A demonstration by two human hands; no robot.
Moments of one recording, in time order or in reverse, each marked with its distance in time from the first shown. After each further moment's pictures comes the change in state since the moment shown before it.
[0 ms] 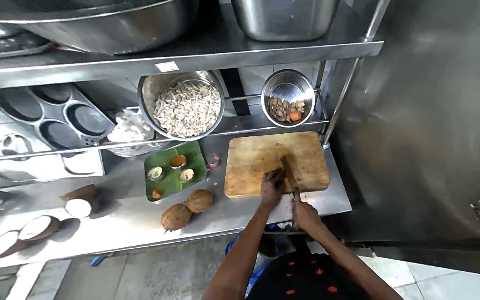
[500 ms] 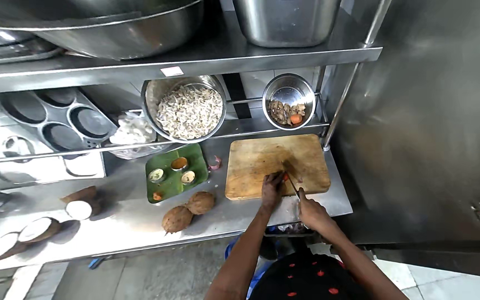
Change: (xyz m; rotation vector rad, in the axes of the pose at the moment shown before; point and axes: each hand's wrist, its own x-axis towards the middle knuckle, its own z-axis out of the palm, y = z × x) left_hand 0.002 -0.006 0.004 -0.002 0.009 0.004; right_hand -0.019 -0.019 -0.065 -0.020 -0.124 0.028
